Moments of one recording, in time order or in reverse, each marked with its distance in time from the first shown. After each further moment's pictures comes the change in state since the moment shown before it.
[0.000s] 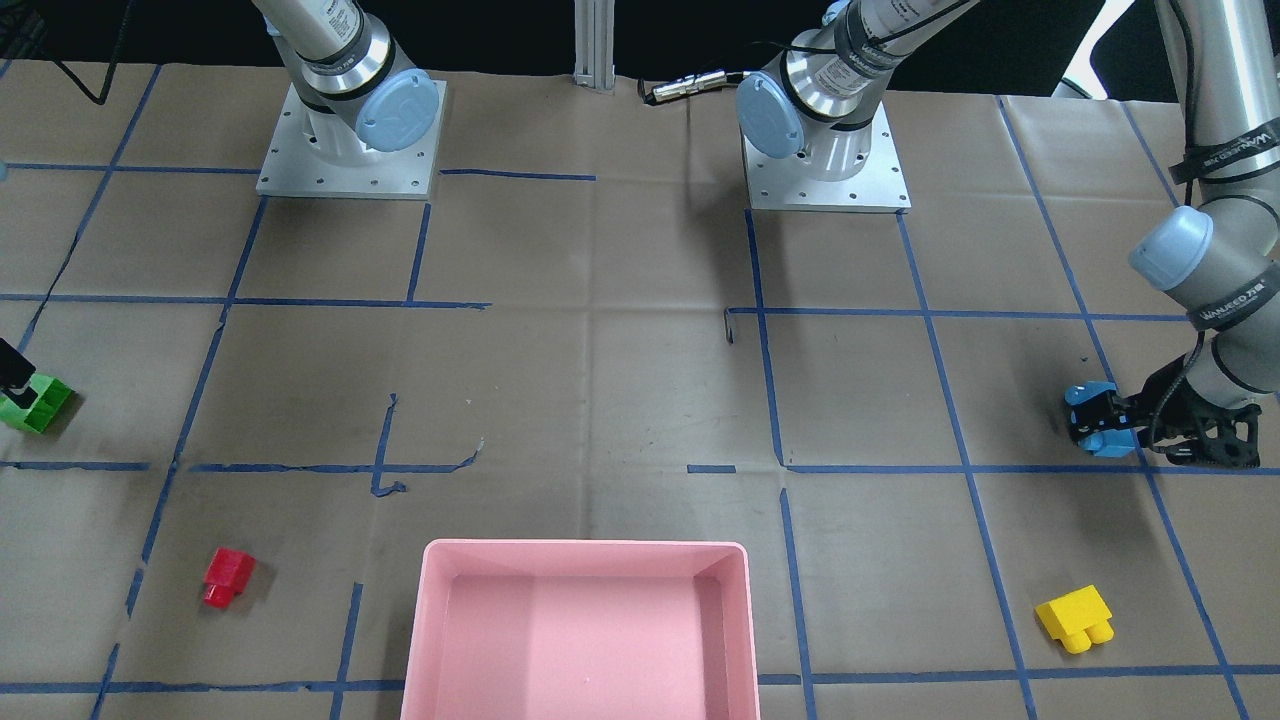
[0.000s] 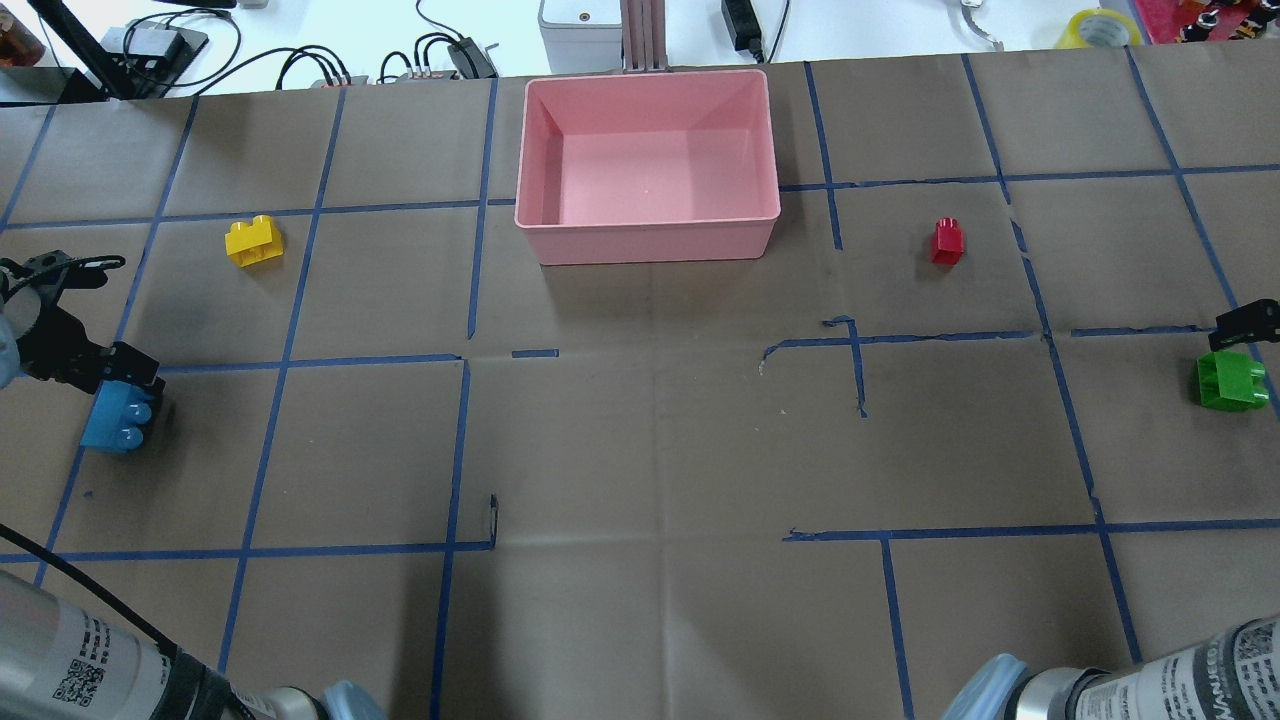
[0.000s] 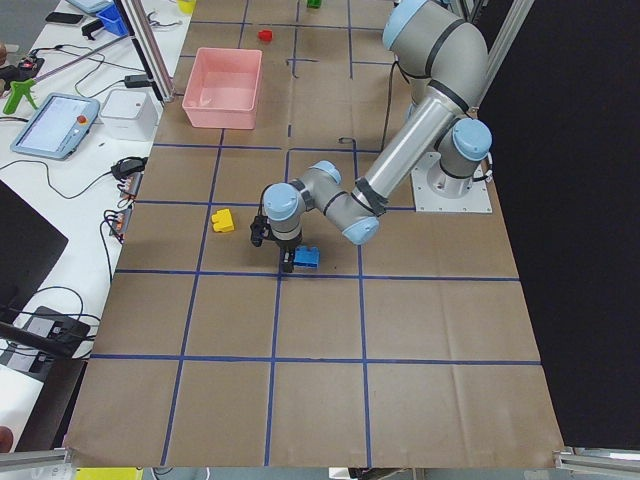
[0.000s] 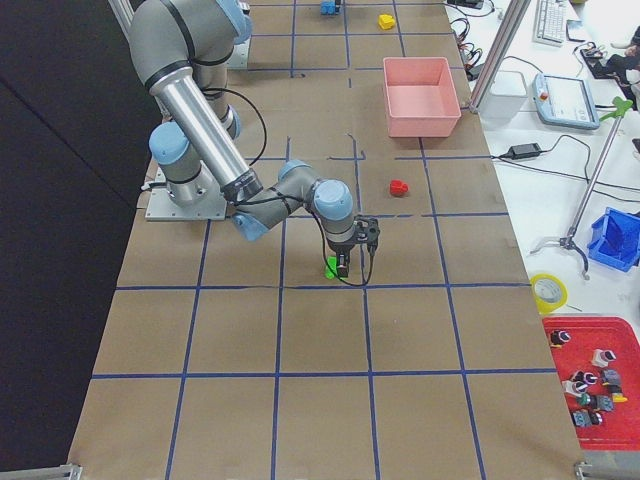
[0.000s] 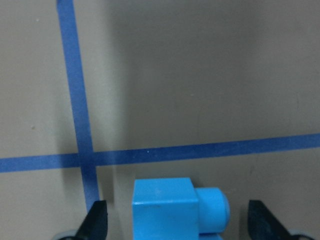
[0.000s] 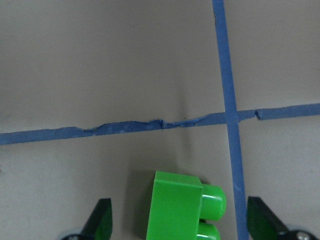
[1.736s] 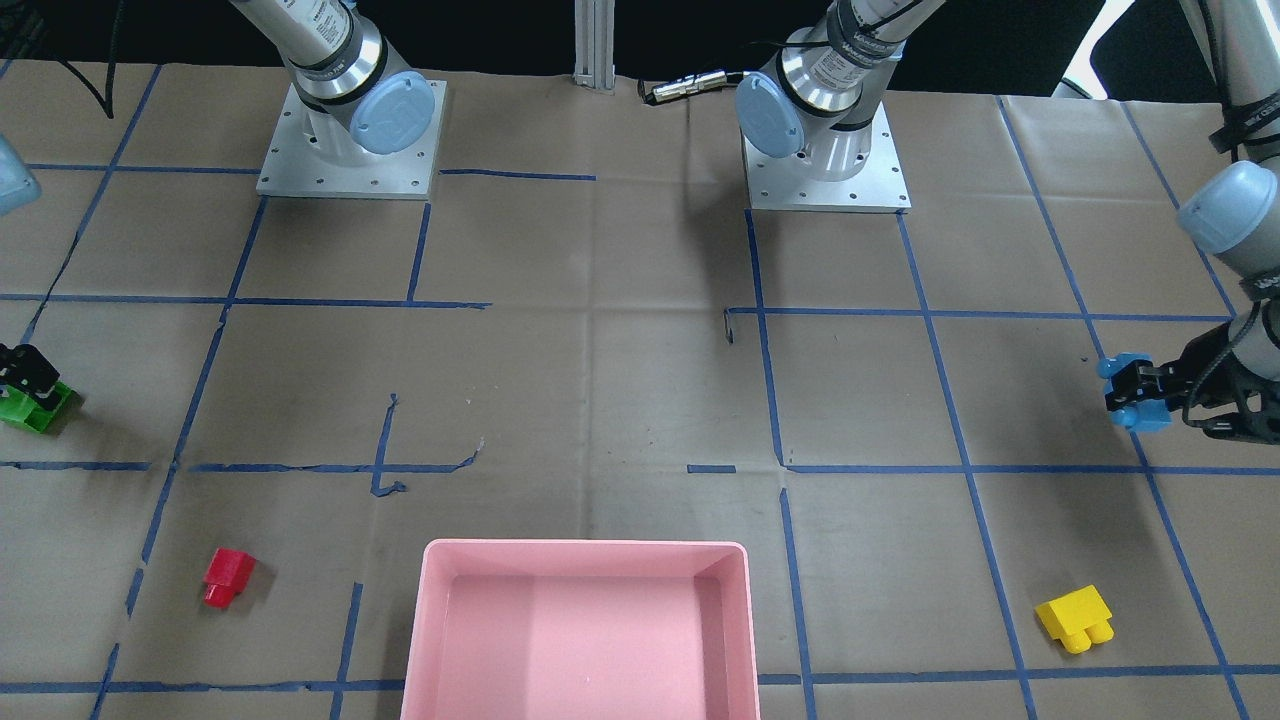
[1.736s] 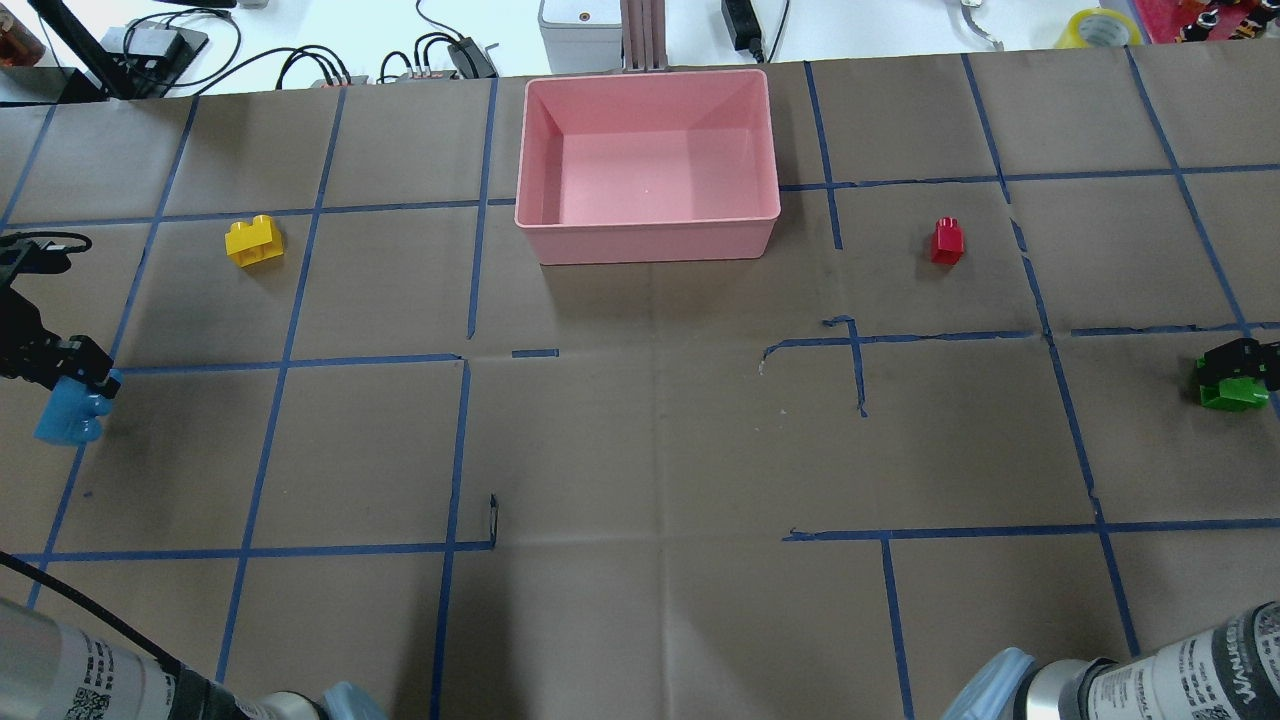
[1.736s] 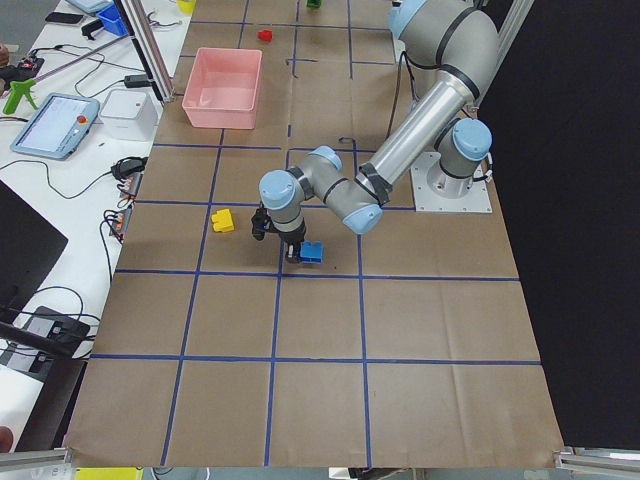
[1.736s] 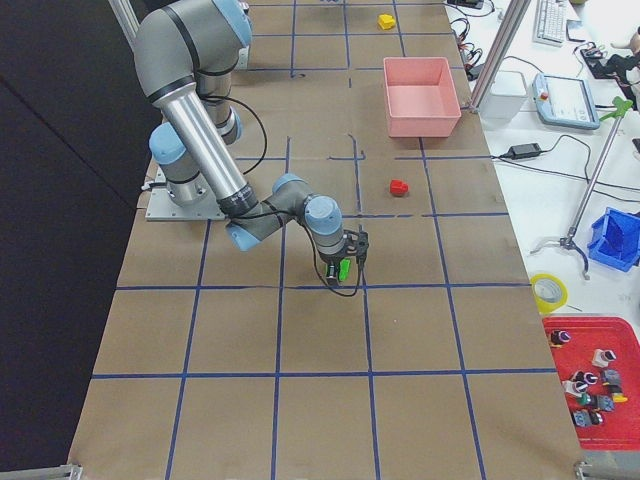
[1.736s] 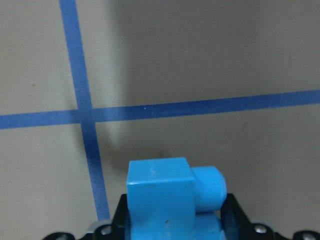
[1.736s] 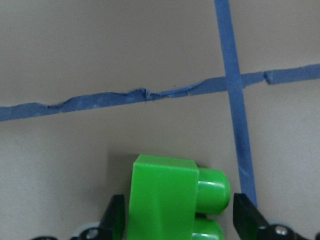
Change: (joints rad) left arm -0.015 0.093 0.113 -0.253 0.074 0.001; right arm -0.035 0.048 0.060 -0.092 0.002 -0.002
